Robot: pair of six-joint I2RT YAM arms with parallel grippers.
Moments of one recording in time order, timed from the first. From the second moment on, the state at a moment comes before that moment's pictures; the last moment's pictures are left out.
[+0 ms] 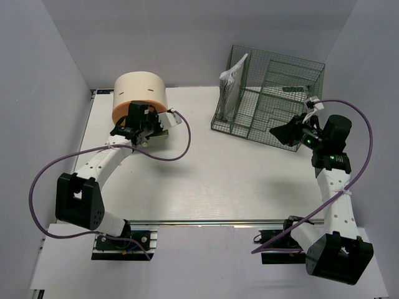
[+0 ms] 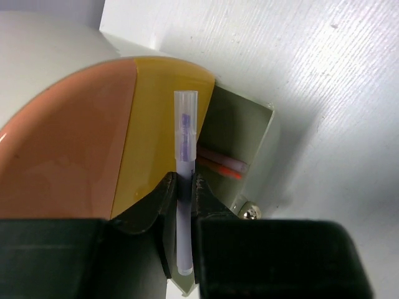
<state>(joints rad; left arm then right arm) -0.30 1.46 1.10 -0.30 0.11 0.96 -0.18 0.99 0.87 -0.18 -0.88 0.14</state>
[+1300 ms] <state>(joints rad) -0.24 1.33 1.04 -0.16 0.23 0.65 -0.18 1.00 0.87 -0.18 -0.98 0.03</state>
